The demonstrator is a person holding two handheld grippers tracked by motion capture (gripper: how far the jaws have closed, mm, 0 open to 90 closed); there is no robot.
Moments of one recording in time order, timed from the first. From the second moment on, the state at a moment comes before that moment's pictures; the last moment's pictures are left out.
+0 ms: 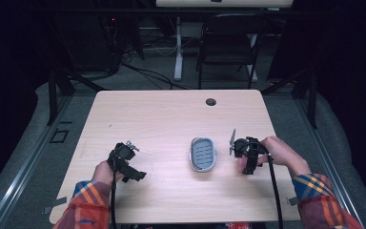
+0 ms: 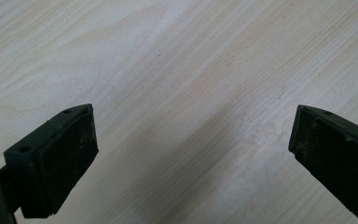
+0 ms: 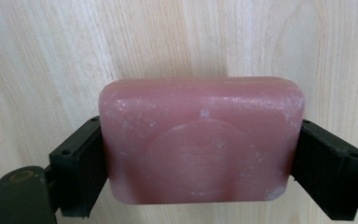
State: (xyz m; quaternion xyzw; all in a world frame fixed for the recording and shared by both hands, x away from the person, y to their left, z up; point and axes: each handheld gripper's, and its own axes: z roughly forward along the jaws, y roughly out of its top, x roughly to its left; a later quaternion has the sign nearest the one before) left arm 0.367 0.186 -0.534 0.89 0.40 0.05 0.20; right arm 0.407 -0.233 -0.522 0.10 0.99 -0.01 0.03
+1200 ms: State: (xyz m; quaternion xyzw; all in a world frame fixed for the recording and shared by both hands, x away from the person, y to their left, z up) left arm 0.368 0.183 -0.536 0.90 0.39 0.04 0.20; right arm 0.414 -0.198 -0.503 0.07 1.00 0.00 0.03
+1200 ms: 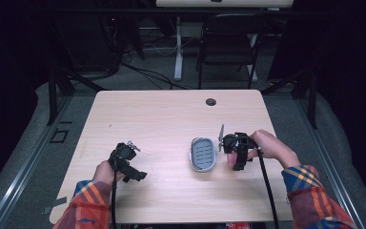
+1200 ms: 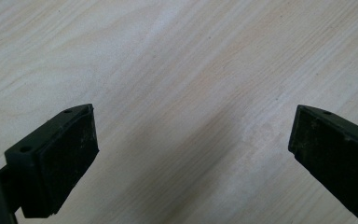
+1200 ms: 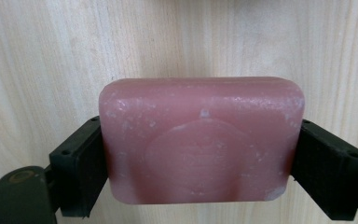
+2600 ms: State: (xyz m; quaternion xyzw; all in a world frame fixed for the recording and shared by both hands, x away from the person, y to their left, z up) left arm 0.368 0.181 -0.536 0.90 0.39 0.04 0.19; right arm 0.426 -0.171 -0.448 0.04 1.00 0.01 0.06
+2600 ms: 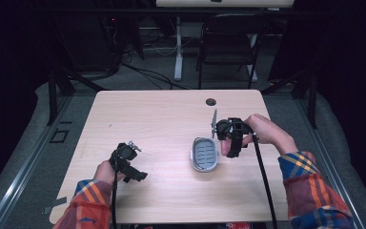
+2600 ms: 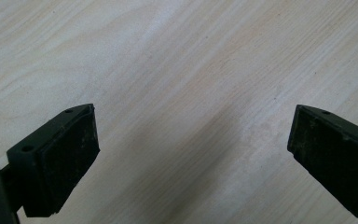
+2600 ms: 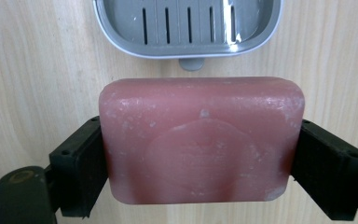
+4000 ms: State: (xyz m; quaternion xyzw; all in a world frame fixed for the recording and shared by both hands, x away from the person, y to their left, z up) left arm 0.368 0.181 -0.536 0.90 0.38 0.04 0.20; right arm 0.443 -0.109 -0.487 0.01 1.00 0.02 0.03
